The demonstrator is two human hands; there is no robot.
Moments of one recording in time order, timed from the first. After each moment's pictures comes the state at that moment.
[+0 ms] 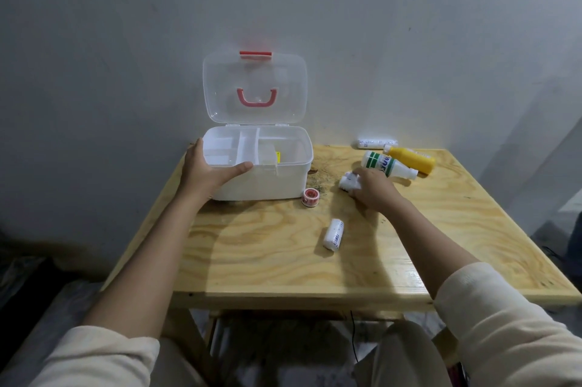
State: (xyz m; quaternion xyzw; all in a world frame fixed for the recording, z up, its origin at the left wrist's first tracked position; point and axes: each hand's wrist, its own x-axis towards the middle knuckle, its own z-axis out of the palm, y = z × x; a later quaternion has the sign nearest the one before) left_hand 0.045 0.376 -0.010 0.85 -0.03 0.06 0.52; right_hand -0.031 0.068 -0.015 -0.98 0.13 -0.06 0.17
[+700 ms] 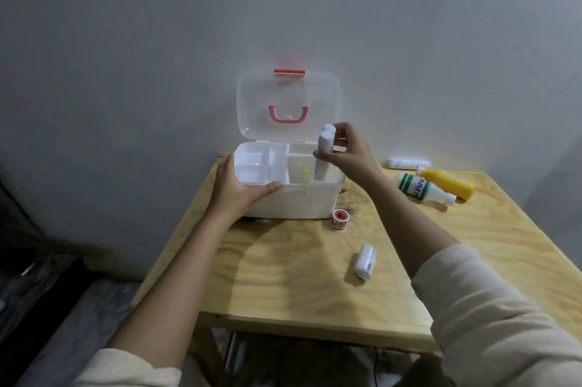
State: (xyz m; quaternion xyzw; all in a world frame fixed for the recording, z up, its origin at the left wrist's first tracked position) left_hand 0.043 0.371 -0.011 0.84 -0.06 0.10 0.53; right_hand 0.038 0.144 0.042 -0.83 -0.02 -0.19 0.53
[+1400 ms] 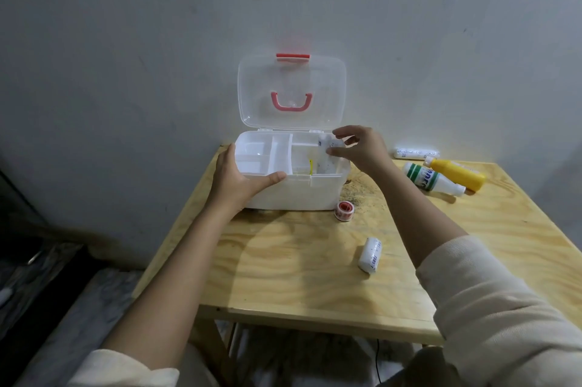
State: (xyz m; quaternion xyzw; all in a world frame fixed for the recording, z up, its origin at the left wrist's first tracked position) left_hand 0.042 0.371 -0.010 0.84 -0.05 0.09 0.53; right_hand 0.053 0.125 0.030 -0.89 0.02 -0.17 0.42
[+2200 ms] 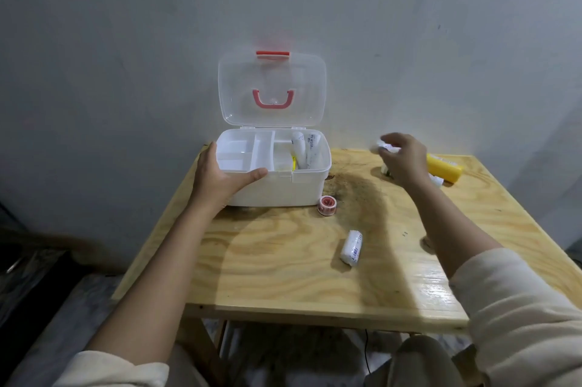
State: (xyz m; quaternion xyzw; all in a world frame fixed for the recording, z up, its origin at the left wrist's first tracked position) left_hand 0.038 0.368 -0.009 0.84 -0.03 0.09 0.54; right_hand 0.012 0.048 0.015 -0.88 0.17 -0.26 0.36
